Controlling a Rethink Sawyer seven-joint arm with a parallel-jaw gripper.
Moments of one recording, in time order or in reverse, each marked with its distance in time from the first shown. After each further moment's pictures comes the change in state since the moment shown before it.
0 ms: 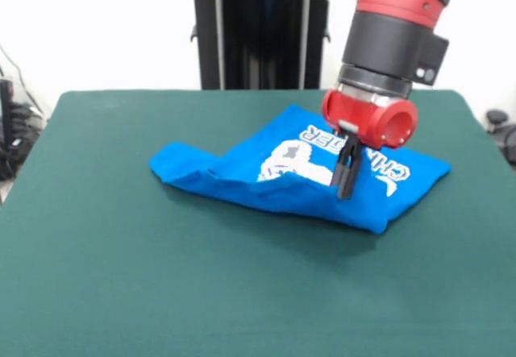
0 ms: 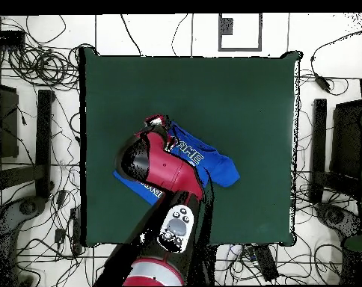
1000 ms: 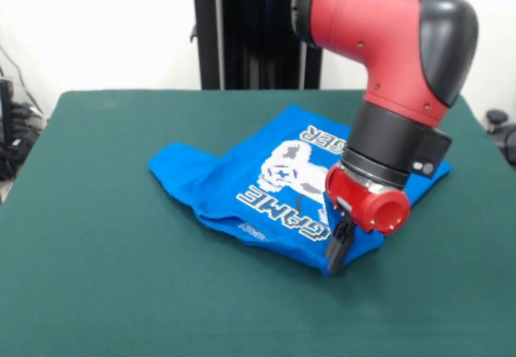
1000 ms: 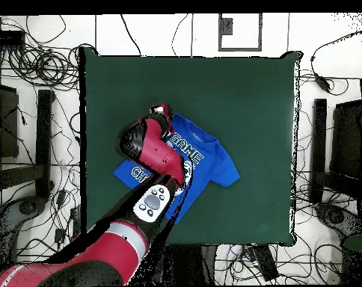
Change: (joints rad) arm 0.133 0.311 -0.157 -0.210 0.375 0.023 0.000
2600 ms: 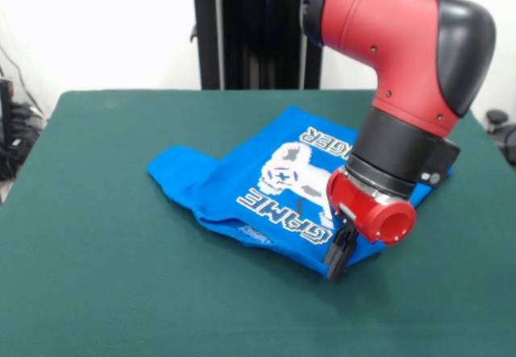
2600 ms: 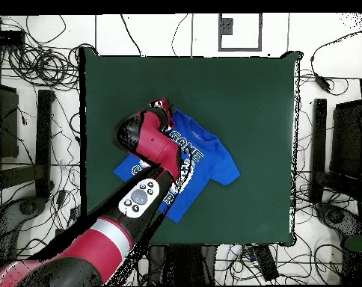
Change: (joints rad) arm 0.043 0.100 -0.147 -0.110 0.054 0.141 0.000
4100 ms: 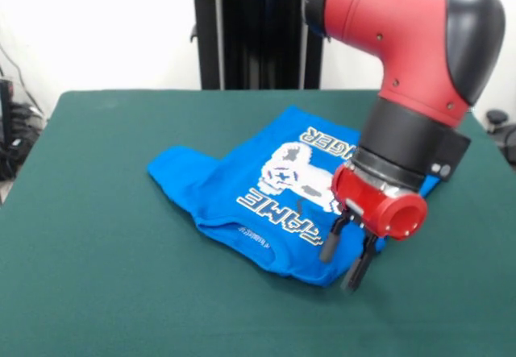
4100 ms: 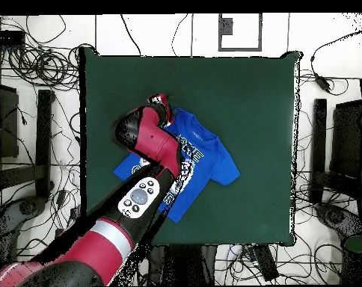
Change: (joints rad) arm -0.013 -0.042 0.010 -0.007 -0.023 0.000 0.000
